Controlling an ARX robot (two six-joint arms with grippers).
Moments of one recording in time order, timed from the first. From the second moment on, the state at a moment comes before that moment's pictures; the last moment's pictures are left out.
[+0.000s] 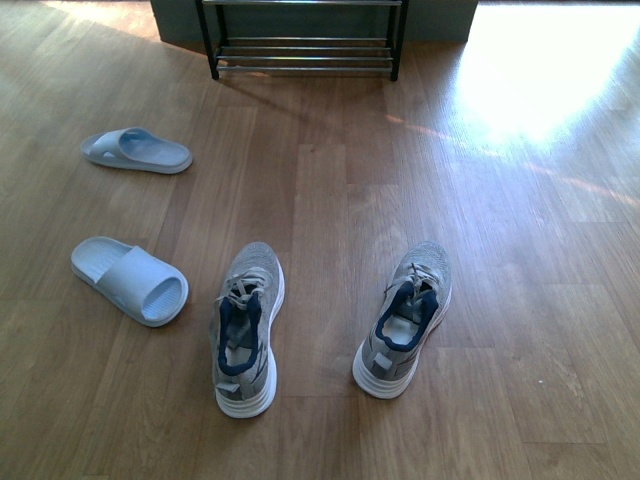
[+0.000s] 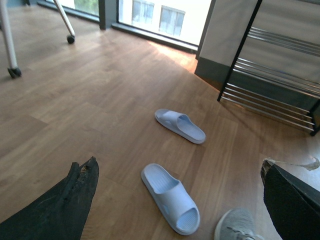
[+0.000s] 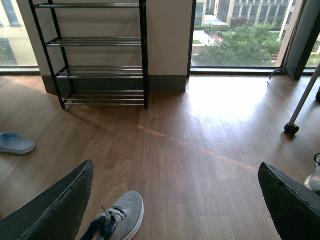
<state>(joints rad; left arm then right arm) -0.09 0.72 0.14 0.37 -0.32 -0.28 0.00 0.00 0.02 0.00 0.00 -0.01</state>
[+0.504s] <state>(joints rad) -0.13 2.35 0.89 0.38 0.12 -0.42 0.00 0.00 0.02 0.00 0.00 -0.01</state>
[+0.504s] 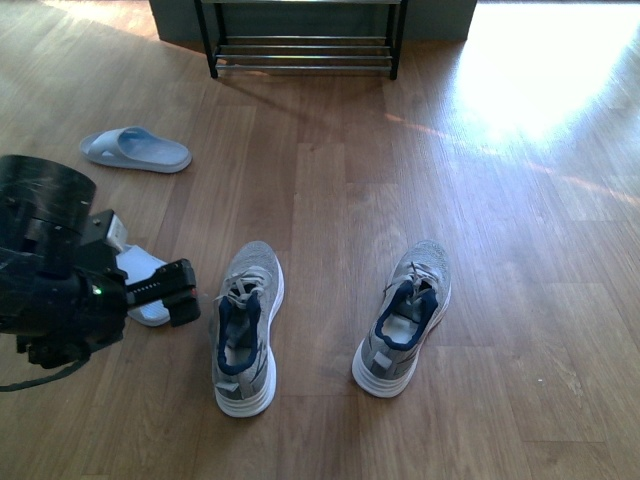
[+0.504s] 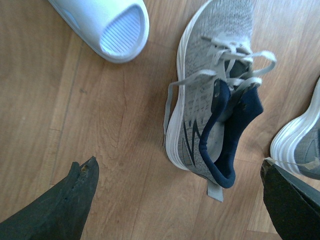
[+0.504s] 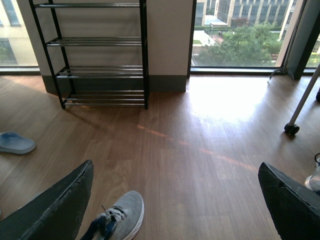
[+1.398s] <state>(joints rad) -0.23 2.93 1.62 0.07 0.13 -0.27 0.00 0.00 0.02 0.00 0.00 -0.01</state>
